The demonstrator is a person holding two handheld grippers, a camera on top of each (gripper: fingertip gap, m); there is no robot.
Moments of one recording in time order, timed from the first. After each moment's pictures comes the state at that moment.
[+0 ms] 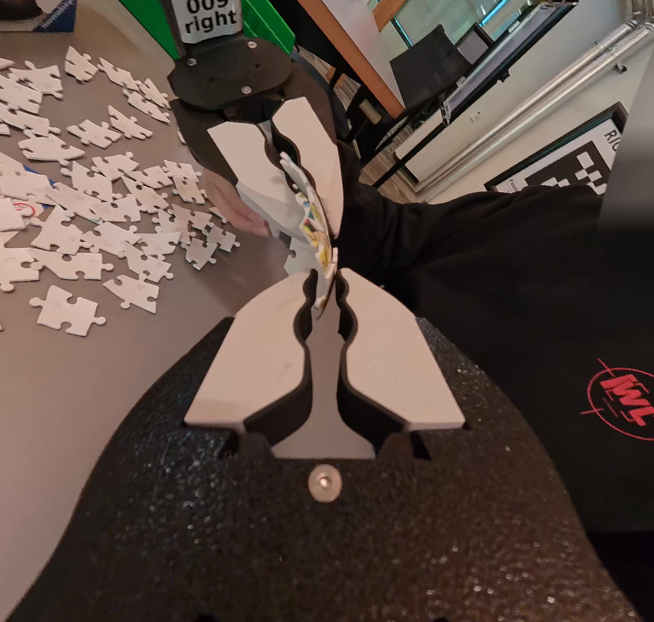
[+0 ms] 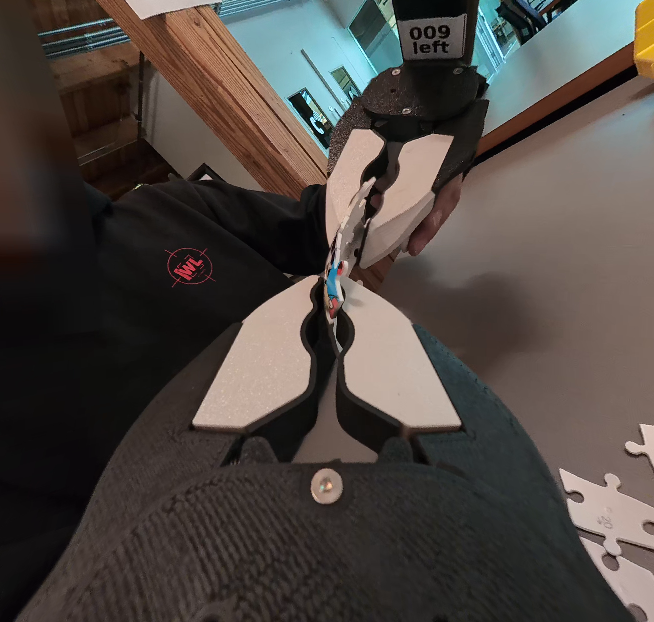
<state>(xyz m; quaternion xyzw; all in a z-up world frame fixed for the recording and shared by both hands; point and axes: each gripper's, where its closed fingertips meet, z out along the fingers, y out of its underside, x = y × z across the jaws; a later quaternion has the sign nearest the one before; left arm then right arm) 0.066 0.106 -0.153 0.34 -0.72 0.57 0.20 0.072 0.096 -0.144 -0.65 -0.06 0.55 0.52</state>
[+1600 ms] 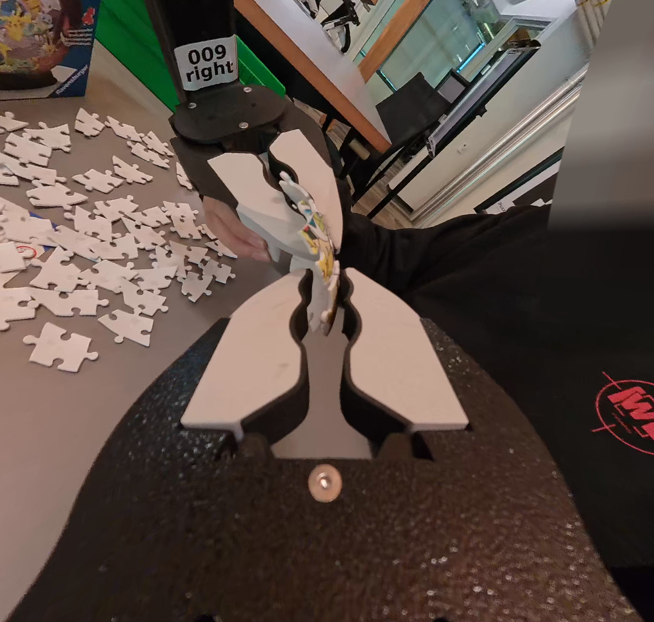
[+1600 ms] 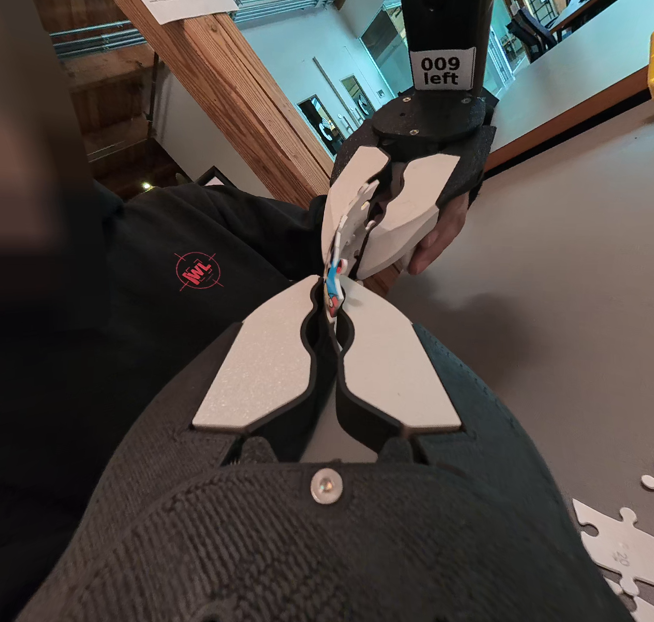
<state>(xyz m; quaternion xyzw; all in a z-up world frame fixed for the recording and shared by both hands) 0.068 0.099 -0.139 0.32 -0.70 0.62 0.18 0.068 0.096 -0.131 -0.64 -0.08 0.55 0.53</state>
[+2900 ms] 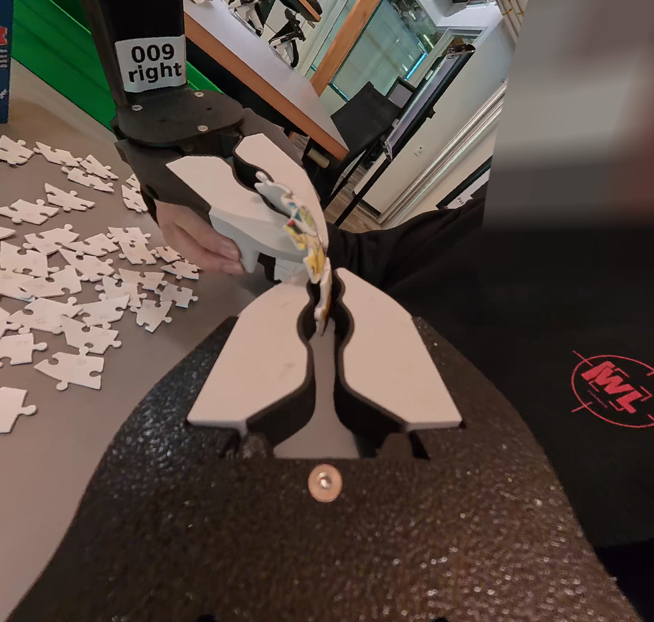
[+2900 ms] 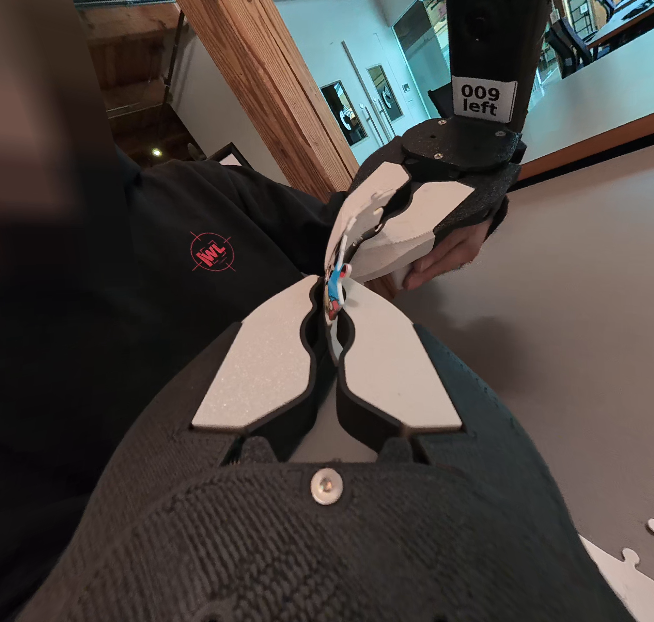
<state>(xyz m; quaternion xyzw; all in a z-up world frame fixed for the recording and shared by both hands) 0.051 0.083 -0.128 0.27 -0.69 0.65 0.19 0.057 0.085 -0.120 -0.63 -0.14 0.54 0.54</state>
